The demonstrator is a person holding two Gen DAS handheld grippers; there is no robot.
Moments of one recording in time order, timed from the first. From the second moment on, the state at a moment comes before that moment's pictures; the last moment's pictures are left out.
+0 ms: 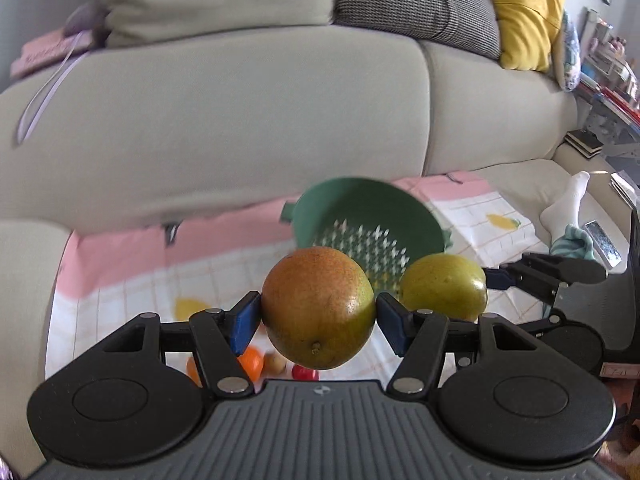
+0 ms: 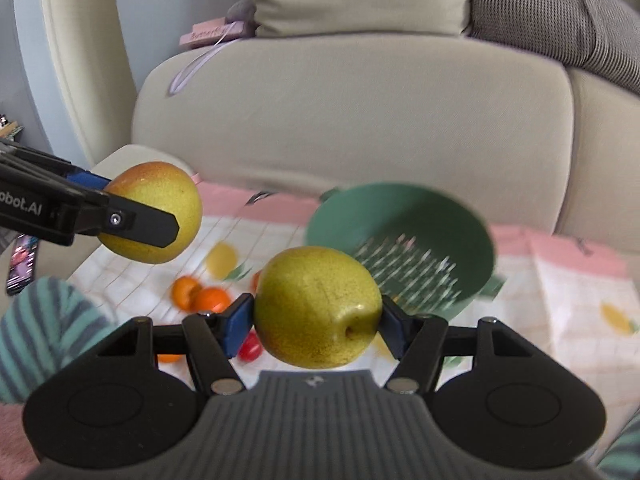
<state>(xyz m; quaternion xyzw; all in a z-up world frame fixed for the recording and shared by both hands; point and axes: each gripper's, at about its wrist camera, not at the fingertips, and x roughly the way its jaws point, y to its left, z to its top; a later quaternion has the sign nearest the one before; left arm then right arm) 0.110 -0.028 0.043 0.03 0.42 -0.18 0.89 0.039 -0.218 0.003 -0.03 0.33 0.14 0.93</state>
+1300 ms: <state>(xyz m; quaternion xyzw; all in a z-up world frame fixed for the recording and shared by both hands) 0.247 -0.116 -0.062 0.13 0.55 -0.26 0.78 0.201 -0.246 -0.070 -0.18 0.51 0.16 0.83</state>
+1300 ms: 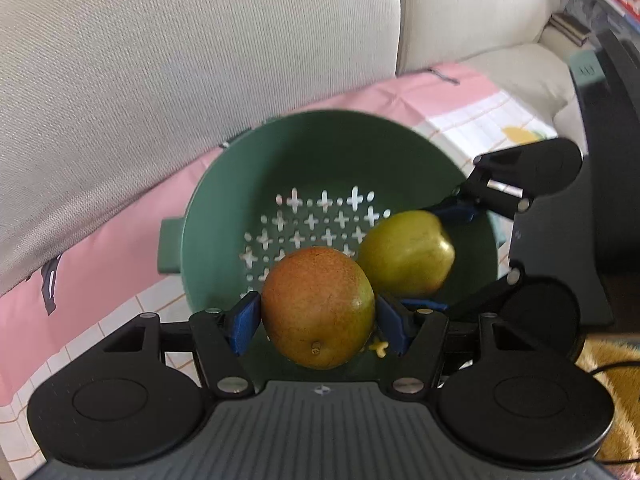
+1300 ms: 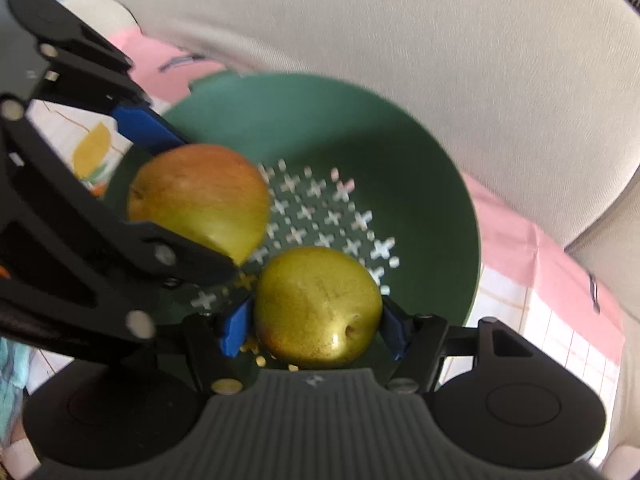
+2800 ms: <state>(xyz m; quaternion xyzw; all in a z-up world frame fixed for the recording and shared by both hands) 0.213 -0.088 -0.015 0.07 0.52 -0.23 0.82 0.189 -0.236 -0.036 -0.26 0.49 0.12 0.82</state>
